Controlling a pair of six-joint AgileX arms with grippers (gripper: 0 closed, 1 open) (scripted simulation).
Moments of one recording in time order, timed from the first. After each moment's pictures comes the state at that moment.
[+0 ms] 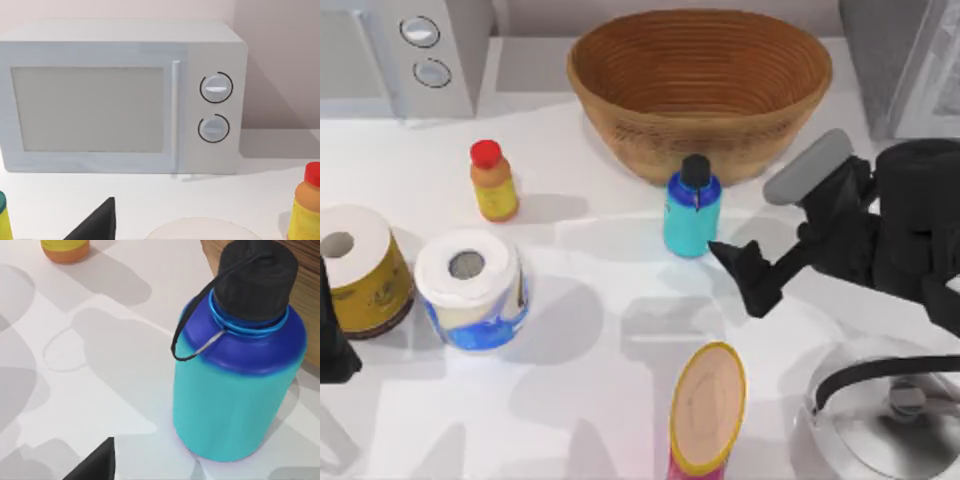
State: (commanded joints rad) left arm 0.00 0.00 0.00 0.00 0.00 0.00; right arm 0.44 1.71 0.66 0.54 -0.28 -0.15
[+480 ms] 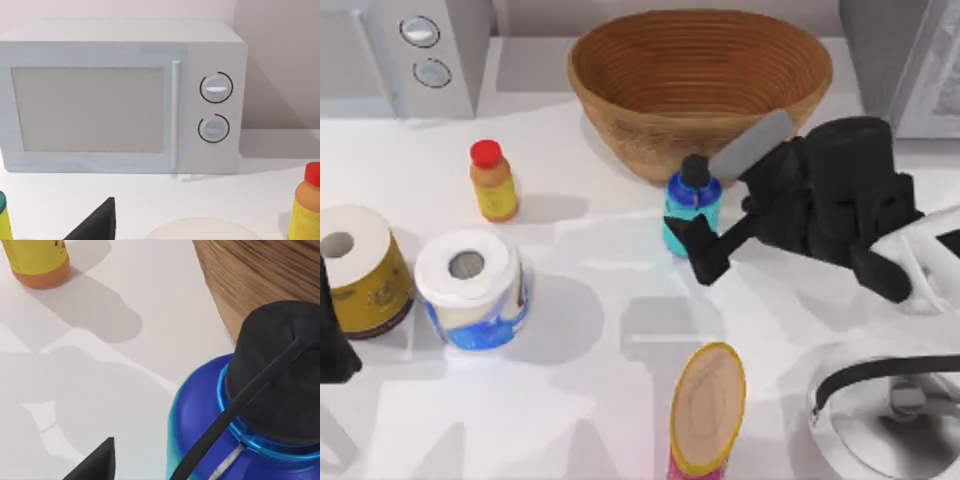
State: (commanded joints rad) left arm 0.00 0.00 0.00 0.00 0.00 0.00; right arm 0.48 1.96 0.87 0.57 -0.24 -0.13
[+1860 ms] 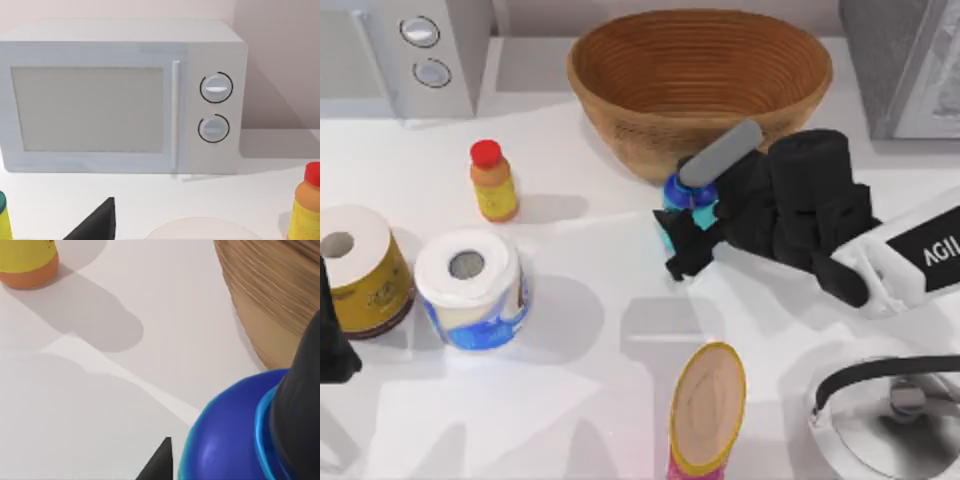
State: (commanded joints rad) left arm 0.00 0.00 0.00 0.00 0.00 0.00; right arm 0.52 2.11 0.97 0.63 -0.21 -0.11
